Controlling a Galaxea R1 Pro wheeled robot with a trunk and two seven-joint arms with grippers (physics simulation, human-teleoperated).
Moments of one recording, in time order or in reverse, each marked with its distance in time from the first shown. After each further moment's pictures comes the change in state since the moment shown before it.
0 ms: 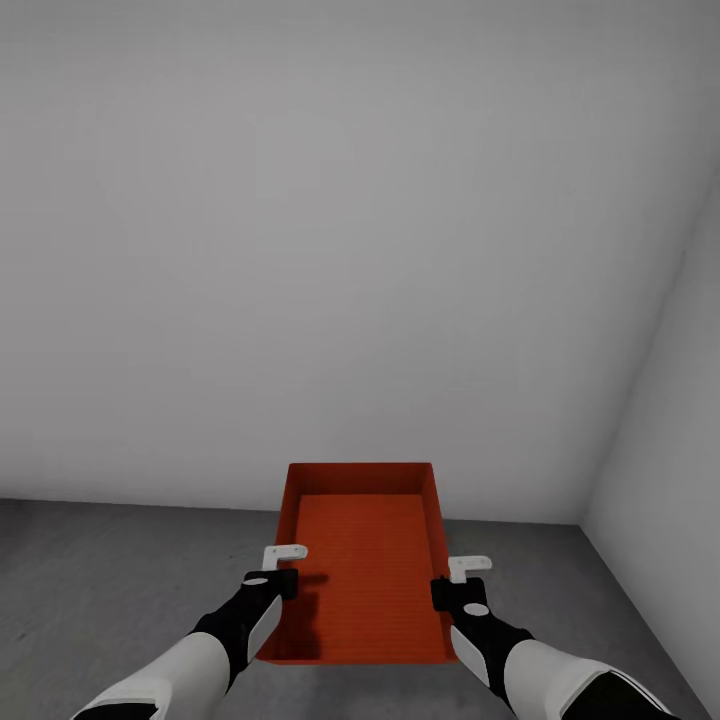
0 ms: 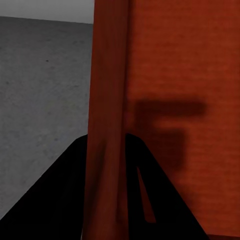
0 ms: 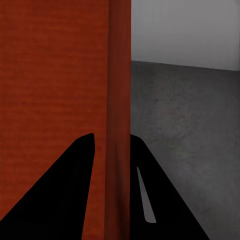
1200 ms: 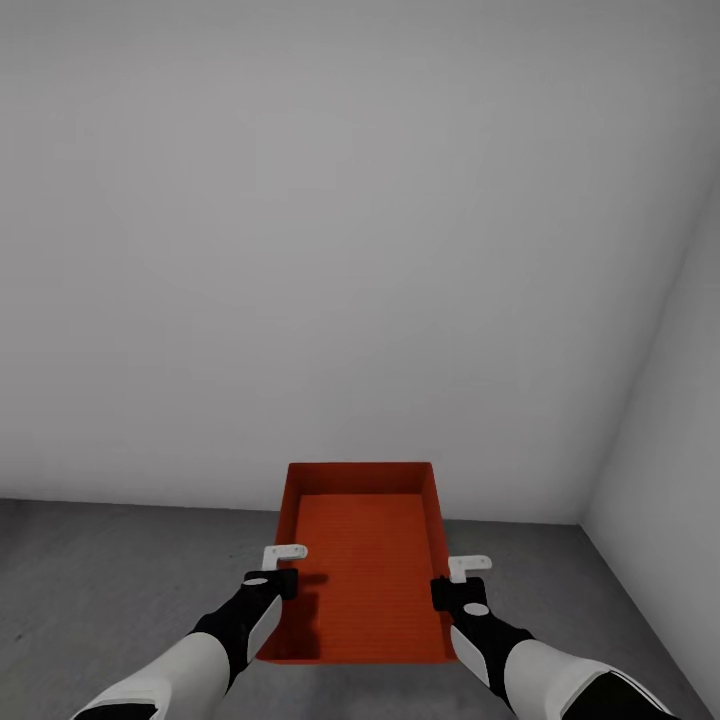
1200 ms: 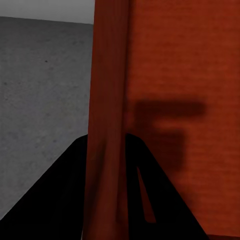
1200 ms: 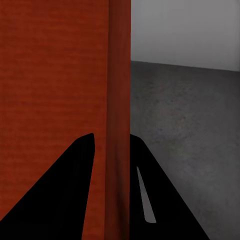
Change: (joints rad) left arm 0.001 0.001 -0.003 -0.001 0.005 -0.002 0.000; right arm 0.001 -0.001 0.002 -0.002 -0.002 -0.001 0.000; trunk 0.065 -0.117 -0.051
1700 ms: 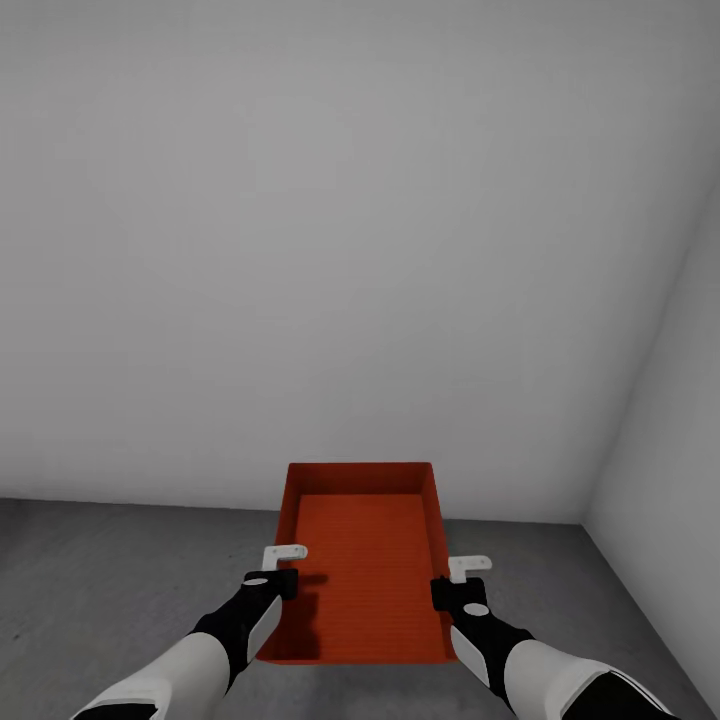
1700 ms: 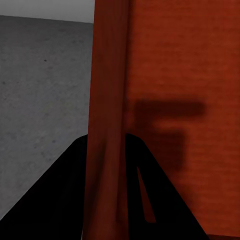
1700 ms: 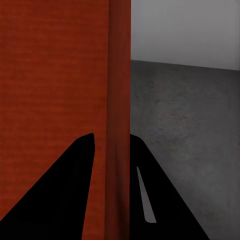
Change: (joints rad) left arm 0.000 0.000 0.000 0.002 0.000 0.000 0.000; right arm 0.000 0.000 0.001 0.001 0.000 0.000 0.000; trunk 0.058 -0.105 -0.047
